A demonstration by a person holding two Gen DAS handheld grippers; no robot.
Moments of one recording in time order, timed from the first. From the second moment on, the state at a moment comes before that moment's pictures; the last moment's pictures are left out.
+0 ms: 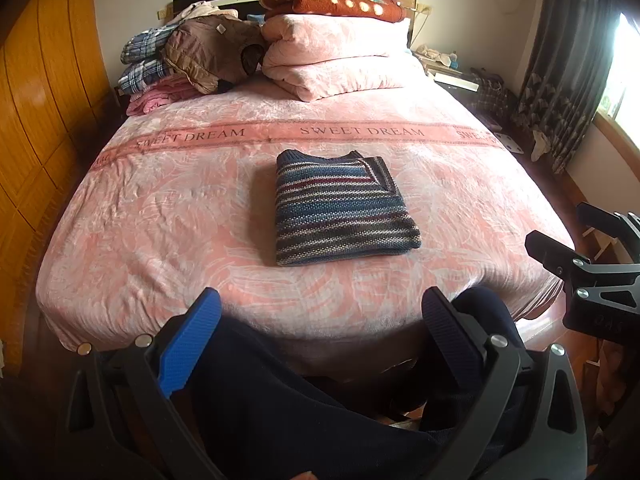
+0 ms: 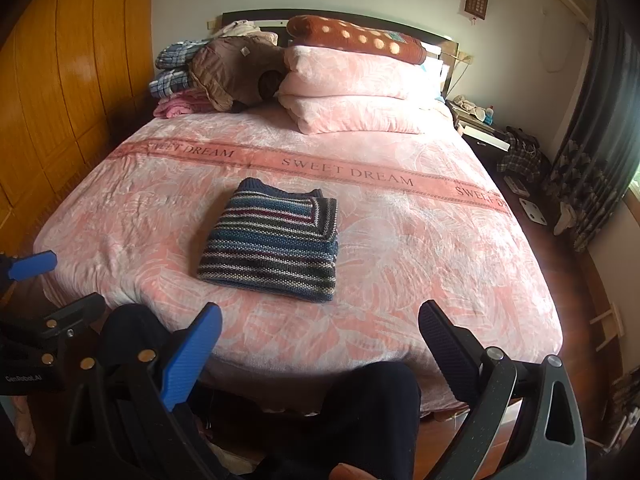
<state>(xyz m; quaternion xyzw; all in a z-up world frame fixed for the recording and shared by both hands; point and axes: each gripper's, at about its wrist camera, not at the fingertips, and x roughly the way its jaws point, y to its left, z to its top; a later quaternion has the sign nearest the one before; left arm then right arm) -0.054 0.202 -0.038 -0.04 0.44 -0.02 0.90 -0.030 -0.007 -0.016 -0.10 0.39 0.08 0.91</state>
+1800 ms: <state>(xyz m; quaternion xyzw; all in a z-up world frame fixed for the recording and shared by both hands) -0.053 0.205 -0.044 -0.04 0.43 -0.01 0.90 -0.028 0.014 -0.030 -0.10 0.38 0.10 0.91</state>
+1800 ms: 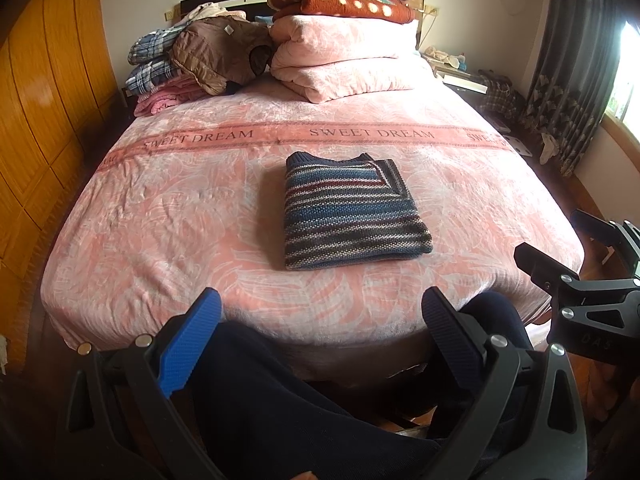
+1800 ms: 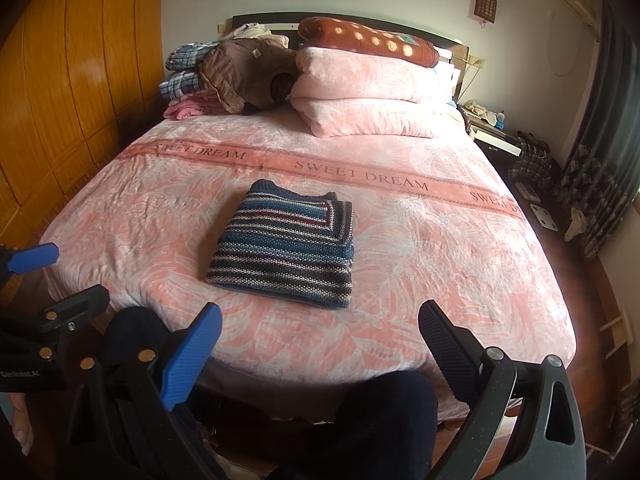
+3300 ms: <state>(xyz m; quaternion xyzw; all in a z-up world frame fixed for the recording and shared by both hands) -0.048 0.212 -0.038 -0.03 0.43 -0.01 0.90 -0.027 0.019 -0.027 -0.10 0.38 0.10 0.91</state>
